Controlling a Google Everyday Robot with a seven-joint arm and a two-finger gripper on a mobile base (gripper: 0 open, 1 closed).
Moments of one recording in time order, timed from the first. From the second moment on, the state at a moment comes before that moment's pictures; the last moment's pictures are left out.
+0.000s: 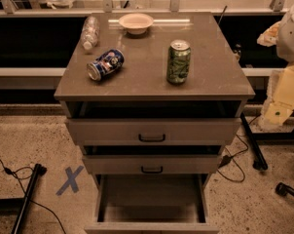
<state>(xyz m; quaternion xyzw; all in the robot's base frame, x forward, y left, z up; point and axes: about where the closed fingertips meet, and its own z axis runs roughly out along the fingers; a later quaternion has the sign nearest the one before) 0.438 -0.217 0.977 -0.60 0.78 -0.04 0.16</state>
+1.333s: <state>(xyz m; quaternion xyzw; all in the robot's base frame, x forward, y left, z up) 0.595 -0.206 1.017 -0.48 0.73 0.09 0.47</state>
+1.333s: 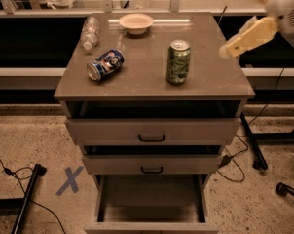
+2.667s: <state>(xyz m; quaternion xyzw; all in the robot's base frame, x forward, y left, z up) 0.696 -0.128 0.993 -0.40 0.65 0.25 0.59</state>
